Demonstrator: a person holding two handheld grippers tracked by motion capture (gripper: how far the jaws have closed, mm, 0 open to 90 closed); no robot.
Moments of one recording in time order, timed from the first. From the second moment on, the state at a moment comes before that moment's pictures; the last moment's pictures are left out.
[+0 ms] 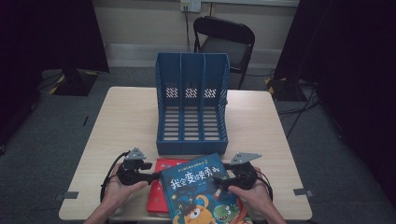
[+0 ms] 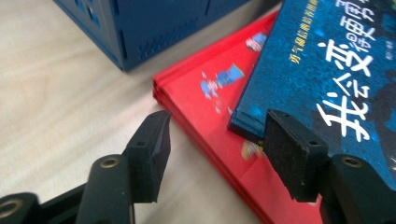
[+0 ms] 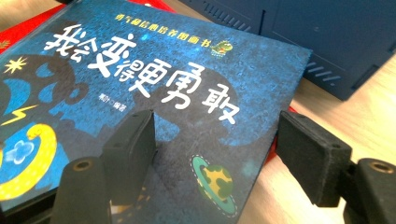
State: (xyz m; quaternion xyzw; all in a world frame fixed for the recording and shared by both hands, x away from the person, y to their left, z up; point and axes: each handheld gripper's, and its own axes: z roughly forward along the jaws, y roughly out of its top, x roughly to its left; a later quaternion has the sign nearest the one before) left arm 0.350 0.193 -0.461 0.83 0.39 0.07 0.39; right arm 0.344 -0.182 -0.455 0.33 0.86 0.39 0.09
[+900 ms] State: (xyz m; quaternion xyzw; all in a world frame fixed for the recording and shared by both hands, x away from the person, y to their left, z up) left arm 0.337 0.165 -0.462 0.82 0.39 0.06 0.42; right arm 0.339 -0.184 -0.455 0.34 0.85 0.39 0.11
